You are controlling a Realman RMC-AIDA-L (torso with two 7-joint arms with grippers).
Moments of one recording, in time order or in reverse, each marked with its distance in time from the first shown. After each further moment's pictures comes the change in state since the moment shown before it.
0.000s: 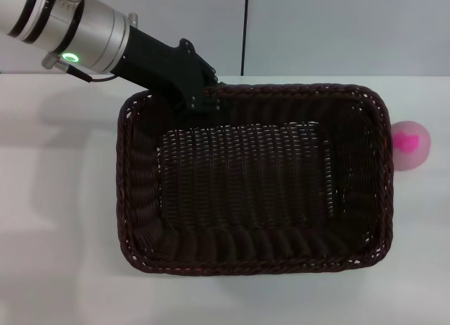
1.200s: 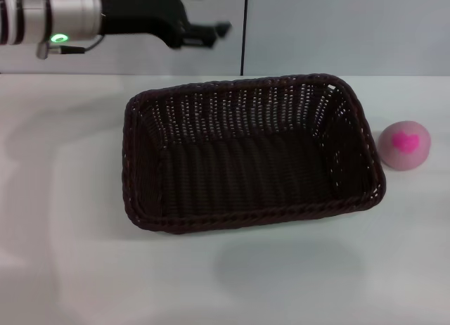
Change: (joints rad) left arm 0.204 -0.011 0.047 0.022 -0.389 -0.406 0.067; right arm 0.004 -0.001 -0.005 0.007 0.000 0.013 0.000
